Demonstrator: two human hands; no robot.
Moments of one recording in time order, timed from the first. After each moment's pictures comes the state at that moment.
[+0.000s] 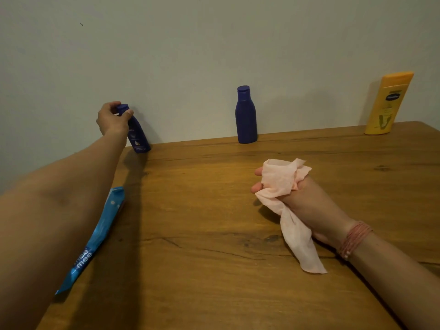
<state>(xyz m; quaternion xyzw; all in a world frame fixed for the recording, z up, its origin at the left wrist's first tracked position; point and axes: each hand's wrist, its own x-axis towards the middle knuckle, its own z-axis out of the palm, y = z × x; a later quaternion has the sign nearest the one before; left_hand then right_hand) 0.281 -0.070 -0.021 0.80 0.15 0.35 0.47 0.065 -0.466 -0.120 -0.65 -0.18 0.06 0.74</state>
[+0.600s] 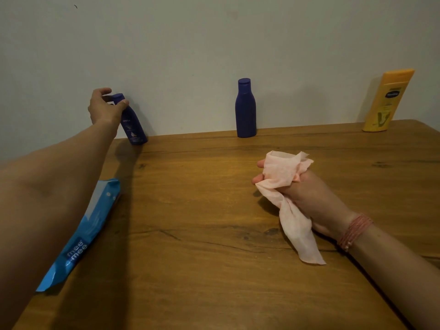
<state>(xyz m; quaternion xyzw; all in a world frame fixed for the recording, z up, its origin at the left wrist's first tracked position) 0.279 -0.058 -0.021 0.81 0.12 0.34 0.46 0.053 -0.463 -0.104 -0.67 -0.12 0.06 0.73</state>
